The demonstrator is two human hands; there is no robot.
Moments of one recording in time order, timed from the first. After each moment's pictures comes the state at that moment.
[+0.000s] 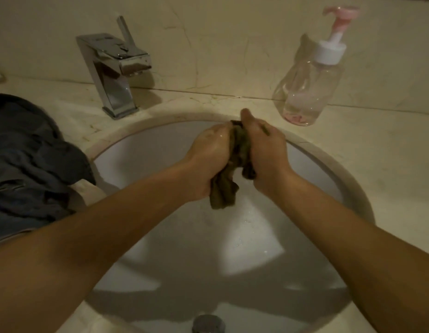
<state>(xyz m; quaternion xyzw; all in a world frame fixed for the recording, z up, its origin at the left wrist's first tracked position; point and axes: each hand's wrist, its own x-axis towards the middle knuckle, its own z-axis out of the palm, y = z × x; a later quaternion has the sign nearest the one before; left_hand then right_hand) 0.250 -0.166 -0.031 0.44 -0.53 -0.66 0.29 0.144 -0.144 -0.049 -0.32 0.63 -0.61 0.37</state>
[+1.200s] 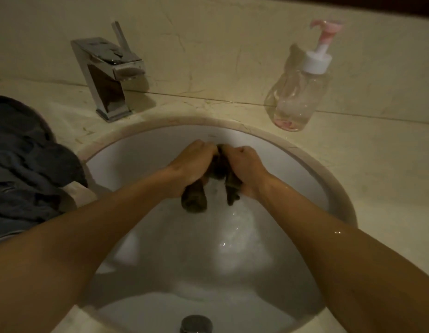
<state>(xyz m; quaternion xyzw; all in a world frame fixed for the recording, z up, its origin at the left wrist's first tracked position) 0.250 -0.216 -0.078 0.50 -0.65 -0.54 0.20 0.125 -0.178 -0.092 -0.34 0.70 -0.46 0.43</state>
